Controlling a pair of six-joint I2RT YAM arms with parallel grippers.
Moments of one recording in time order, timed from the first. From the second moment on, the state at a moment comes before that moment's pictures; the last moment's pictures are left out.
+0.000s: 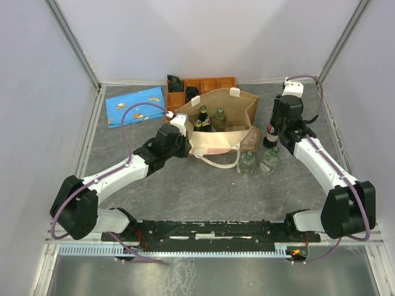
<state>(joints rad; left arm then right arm) -0.64 1.33 0.81 -0.07 -0.09 -0.31 0.21 1.33 0.98 -0.03 0.42 0.12</state>
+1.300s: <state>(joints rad) -0.64 1.33 0.81 -0.07 -0.09 -0.30 0.58 1.31 1.50 -0.22 0.31 0.07</state>
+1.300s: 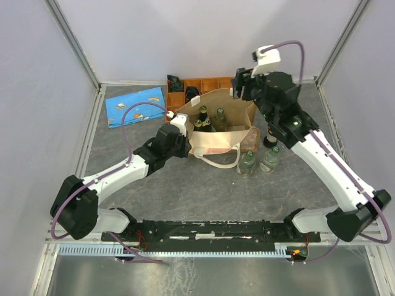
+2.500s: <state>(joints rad) -0.64 1.32 0.79 -0.07 -0.10 -0.31 0.66 1.74 1.53 -0.35 0.36 0.17</state>
